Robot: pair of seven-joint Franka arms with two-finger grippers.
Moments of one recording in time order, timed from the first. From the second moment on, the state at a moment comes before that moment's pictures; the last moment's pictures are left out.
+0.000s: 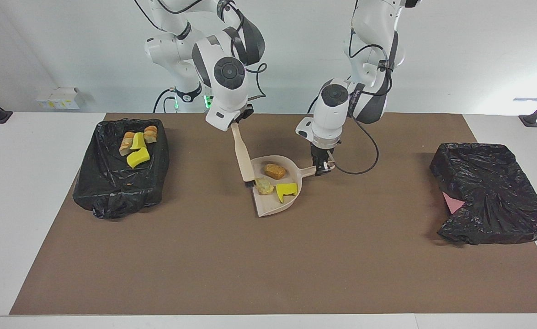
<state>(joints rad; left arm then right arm) -0.56 0.15 0.02 -2.10 0.00 2.28 0.90 0.28 0.07 0.20 -1.85 0.11 1.48 0.20</state>
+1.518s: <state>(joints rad) -0.05 0.14 0.03 -2.08 -0.49 2.19 1.75 0.67 0.06 0.22 -1.99 0.26 1.78 0.77</state>
